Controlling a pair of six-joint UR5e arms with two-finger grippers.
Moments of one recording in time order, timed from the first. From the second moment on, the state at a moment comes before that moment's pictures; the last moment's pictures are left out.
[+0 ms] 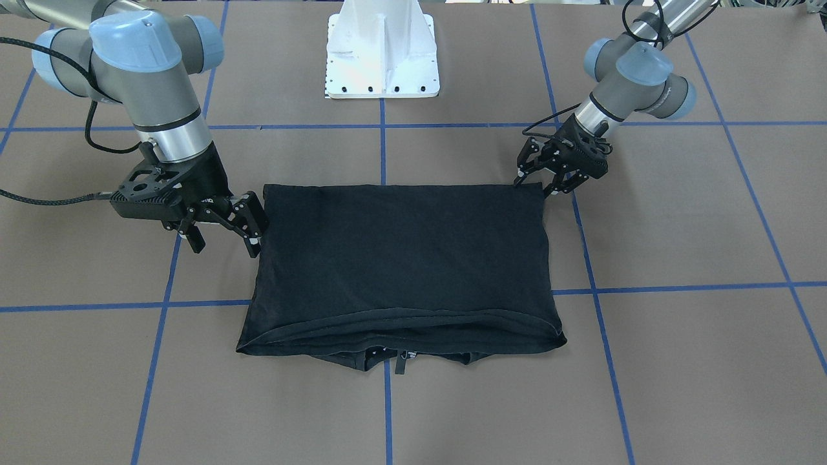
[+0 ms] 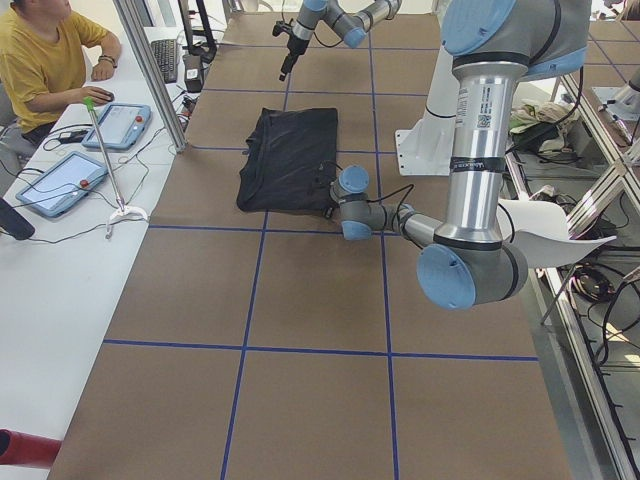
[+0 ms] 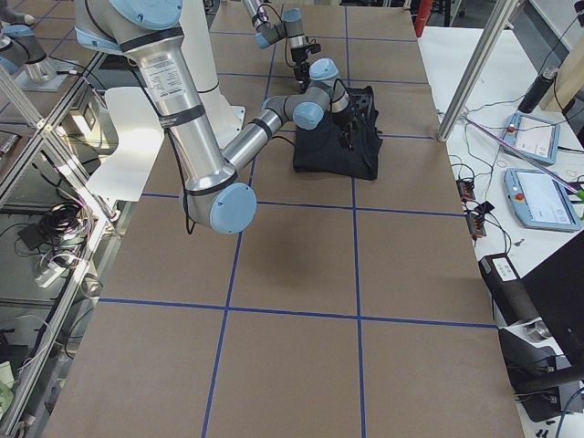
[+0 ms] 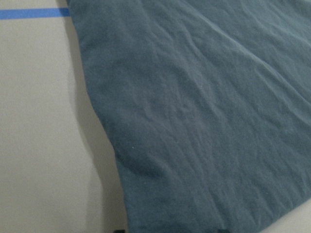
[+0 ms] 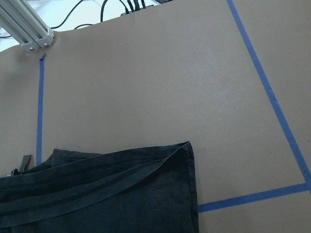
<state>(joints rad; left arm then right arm) -0.51 -1.63 -1.67 -2.67 -1.80 -1.04 0.75 -1.13 1.83 -1.34 1.72 1.32</state>
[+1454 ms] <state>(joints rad) -0.71 -1.75 -1.53 -2.64 -1.81 -0.83 0.75 -1.12 1.83 -1.34 1.73 1.32</state>
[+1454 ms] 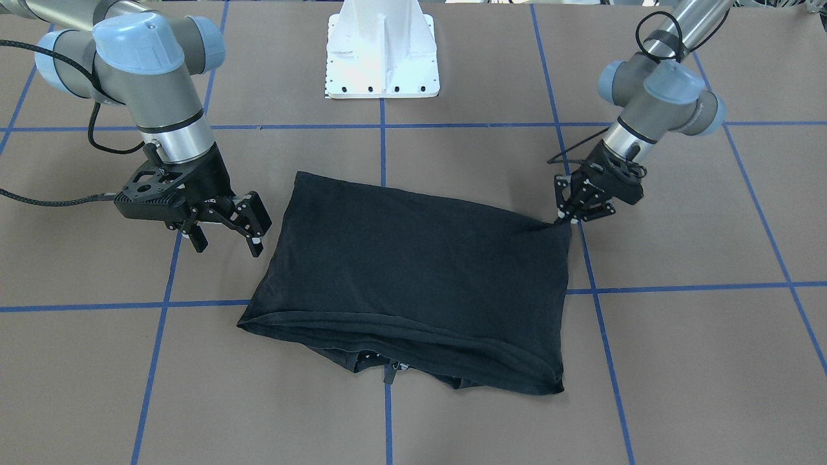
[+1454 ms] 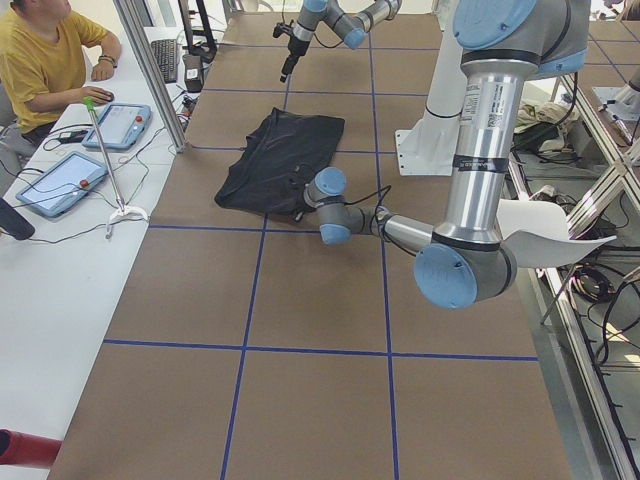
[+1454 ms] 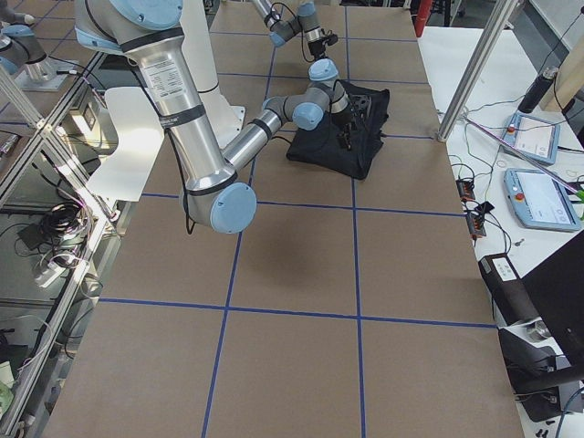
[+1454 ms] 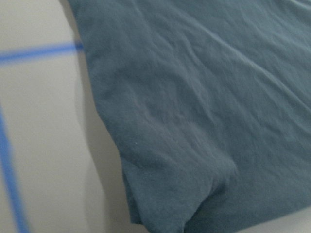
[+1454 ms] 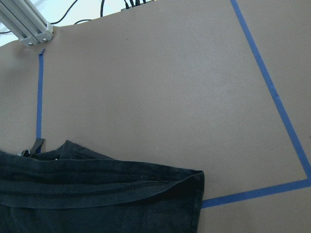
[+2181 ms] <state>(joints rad) -0.94 -2.28 -0.88 -2.57 -1.81 -0.58 0.73 -1.12 1.83 -1.34 1.72 1.32</state>
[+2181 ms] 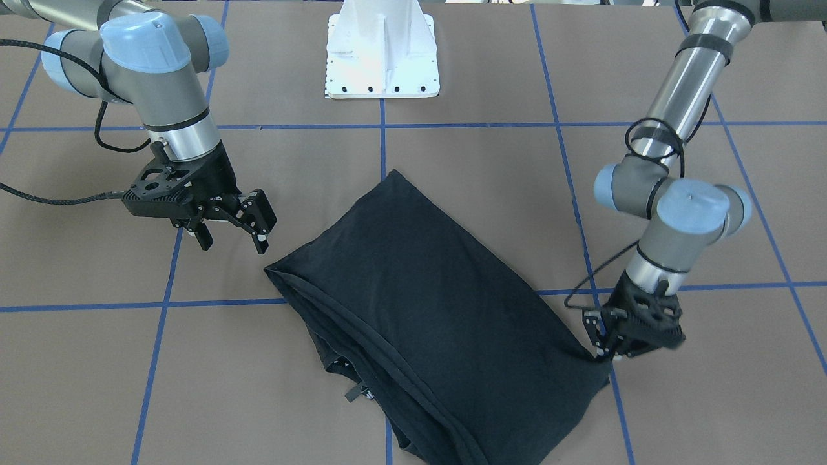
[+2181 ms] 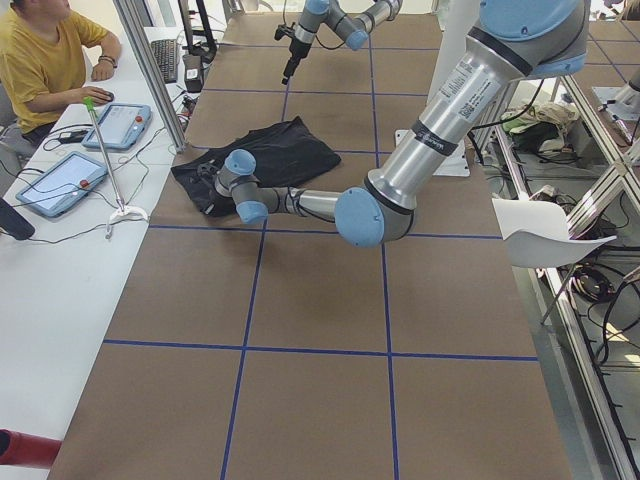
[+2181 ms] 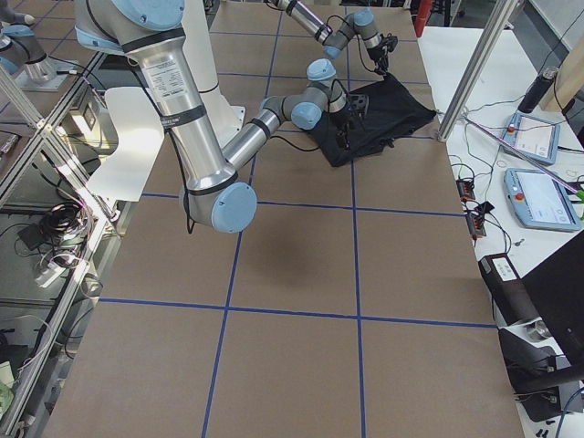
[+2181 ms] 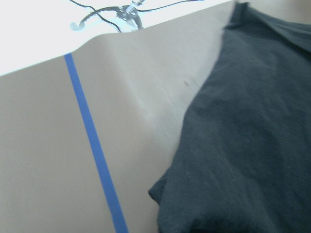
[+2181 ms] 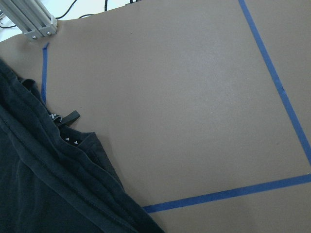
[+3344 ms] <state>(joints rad) -1.02 -2.07 -1.14 -2.60 -2.02 -0.52 0.70 -0.81 1.29 -1.02 1.62 1.42</state>
